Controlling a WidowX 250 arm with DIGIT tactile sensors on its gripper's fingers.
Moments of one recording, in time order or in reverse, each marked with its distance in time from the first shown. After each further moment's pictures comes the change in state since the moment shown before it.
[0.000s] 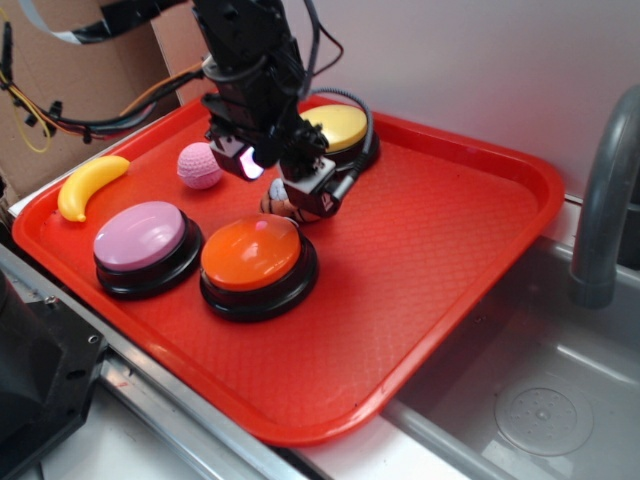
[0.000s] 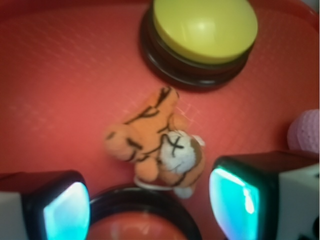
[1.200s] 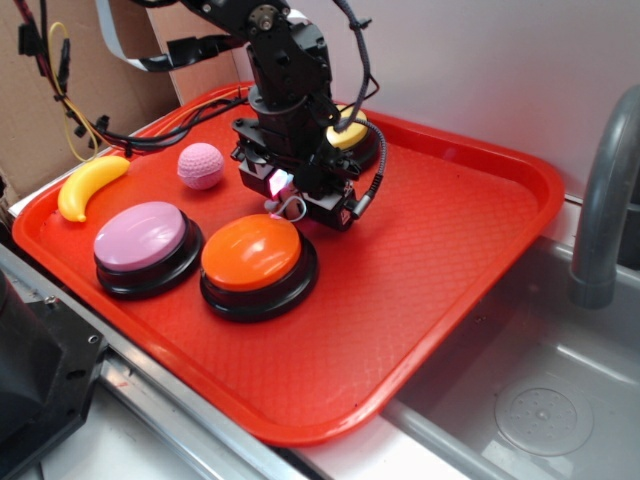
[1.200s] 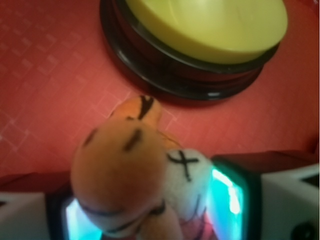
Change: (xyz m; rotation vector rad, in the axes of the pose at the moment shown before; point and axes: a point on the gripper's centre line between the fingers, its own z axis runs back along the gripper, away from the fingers) arm 0.015 0.004 -0.036 0.049 0.041 0.082
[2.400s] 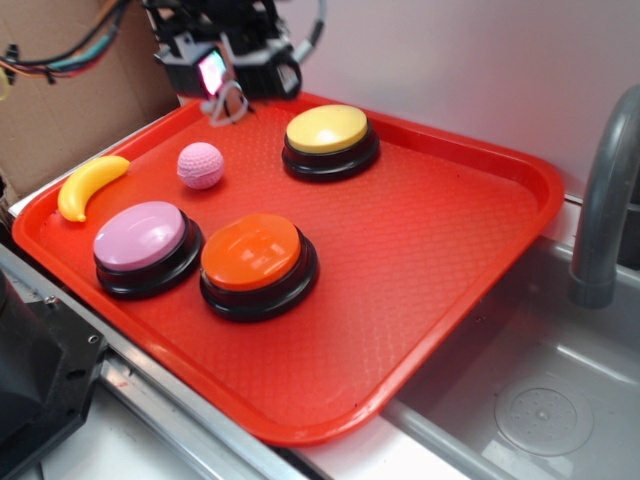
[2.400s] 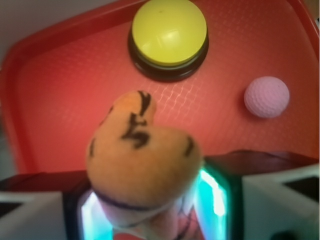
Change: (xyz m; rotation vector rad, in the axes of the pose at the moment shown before) arm -0.018 0.019 0.137 -0.235 0.073 0.140
